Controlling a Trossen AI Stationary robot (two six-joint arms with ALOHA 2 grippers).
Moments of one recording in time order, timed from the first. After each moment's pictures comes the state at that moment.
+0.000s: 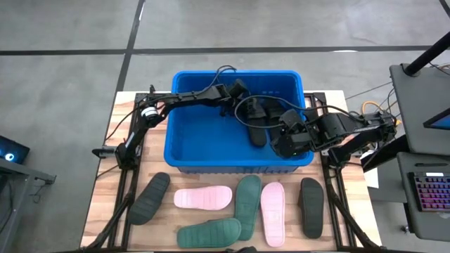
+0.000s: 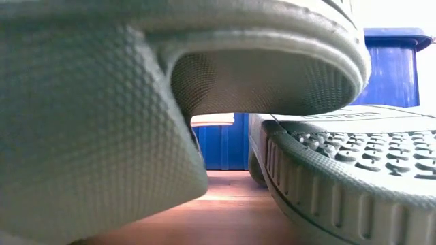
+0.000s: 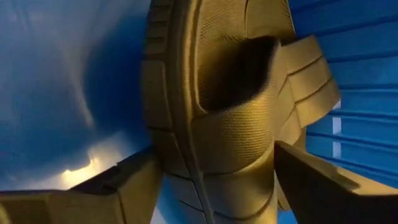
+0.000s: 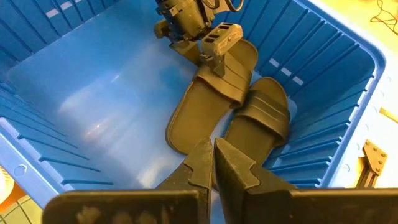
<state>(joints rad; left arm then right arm) 0.46 2.21 1.84 -0.43 0.19 -1.04 0.27 1.46 1.73 -1.56 0.68 0.98</state>
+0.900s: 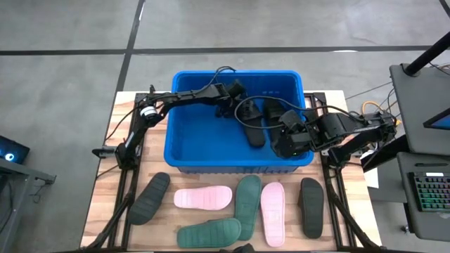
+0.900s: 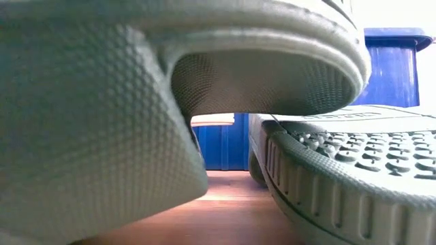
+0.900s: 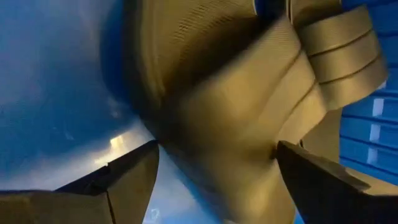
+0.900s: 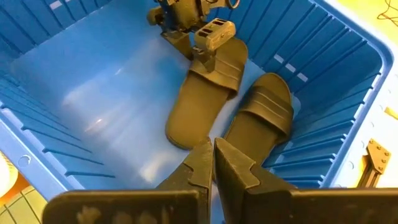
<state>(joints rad) 0.47 2.21 1.84 -0.57 0.23 -1.01 0.27 1.46 1.73 -1.57 0.65 0.97</state>
